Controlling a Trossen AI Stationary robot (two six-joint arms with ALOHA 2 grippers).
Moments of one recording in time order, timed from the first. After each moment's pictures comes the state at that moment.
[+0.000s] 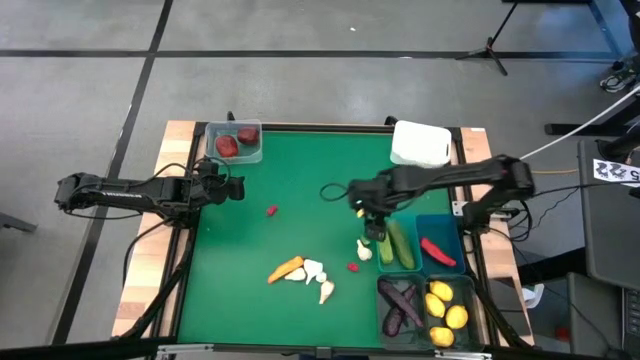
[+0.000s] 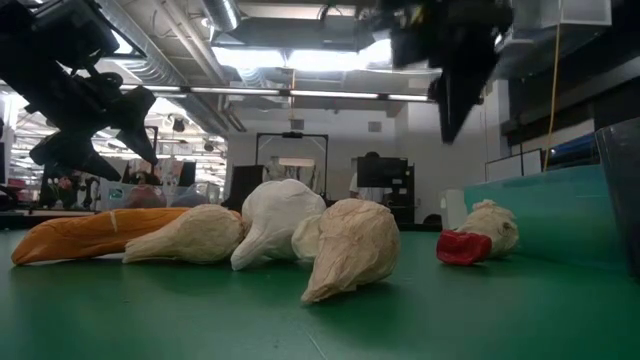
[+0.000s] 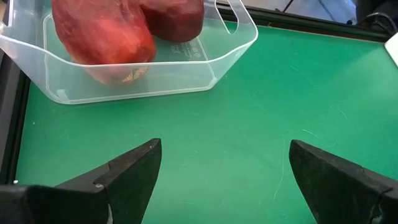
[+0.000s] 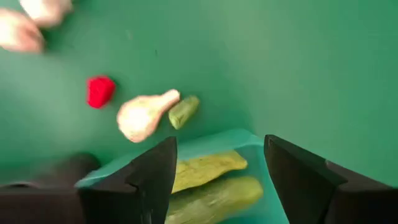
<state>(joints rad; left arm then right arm) 0.06 0.56 0.30 -0.67 -0.74 -1.18 0.03 1.64 1.36 -1.08 -0.08 0.22</state>
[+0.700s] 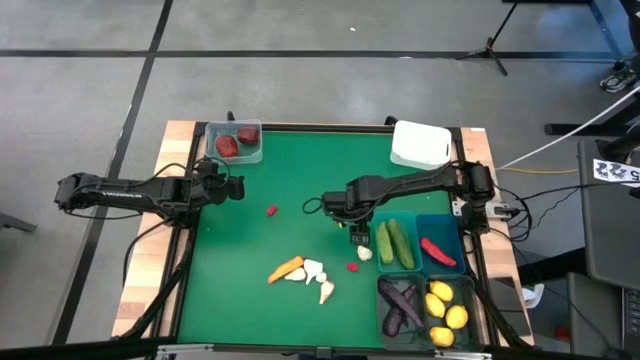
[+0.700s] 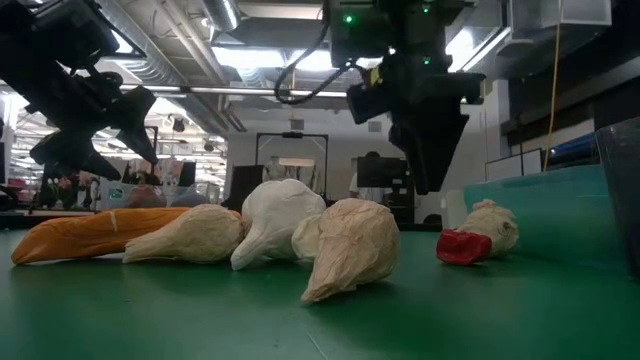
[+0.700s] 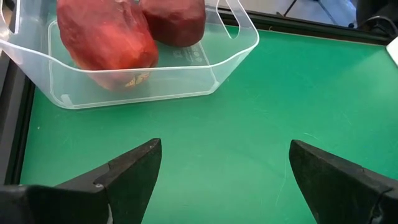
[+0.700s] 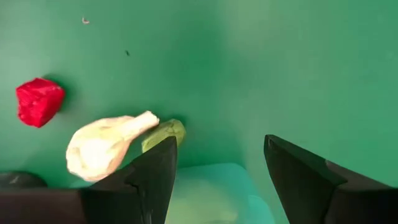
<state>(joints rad) 0.06 0.56 0.30 -0.67 -0.76 -1.18 0.03 1.95 1.52 -1.13 -0.04 0.10</state>
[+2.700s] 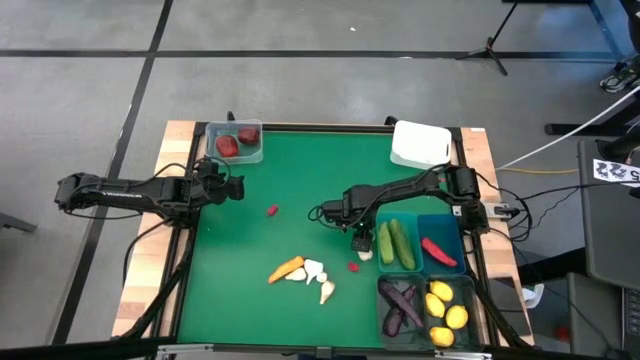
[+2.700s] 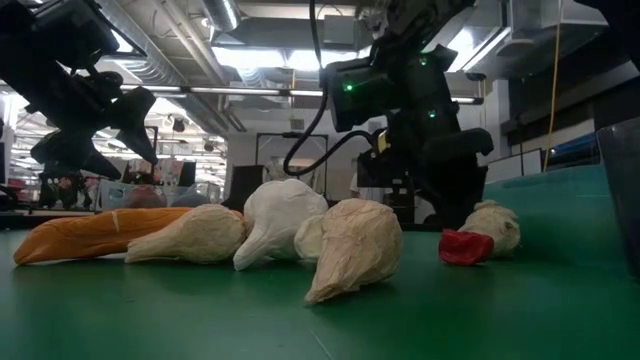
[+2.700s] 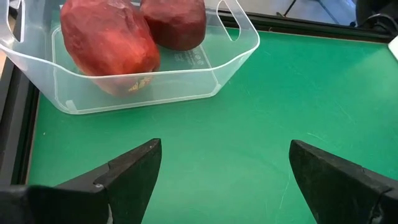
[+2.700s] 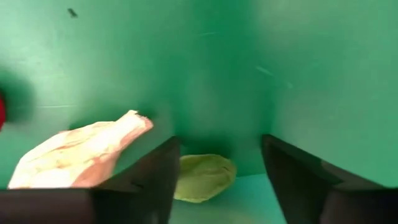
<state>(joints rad) 0.06 0.56 0.30 -0.67 -0.77 -1.15 0.03 2.06 1.43 -1.09 -0.15 0.22</state>
